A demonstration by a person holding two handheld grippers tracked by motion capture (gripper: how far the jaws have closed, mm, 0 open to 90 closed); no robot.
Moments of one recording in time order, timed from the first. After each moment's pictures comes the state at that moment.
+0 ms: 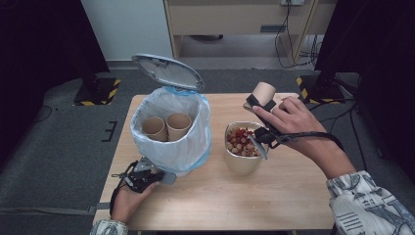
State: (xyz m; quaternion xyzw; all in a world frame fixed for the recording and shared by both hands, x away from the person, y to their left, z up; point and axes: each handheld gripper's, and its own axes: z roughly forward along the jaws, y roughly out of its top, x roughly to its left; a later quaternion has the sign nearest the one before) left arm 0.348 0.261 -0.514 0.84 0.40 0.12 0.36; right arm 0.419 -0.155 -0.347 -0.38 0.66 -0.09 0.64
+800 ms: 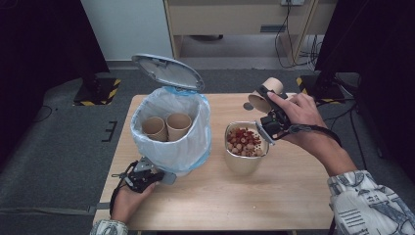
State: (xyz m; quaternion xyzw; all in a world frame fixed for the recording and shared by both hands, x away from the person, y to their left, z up) left arm 0.348 0.261 -0.514 0.84 0.40 0.12 0.36; right arm 0.431 -0.171 -0.331 -0.25 0.72 0.04 0.65
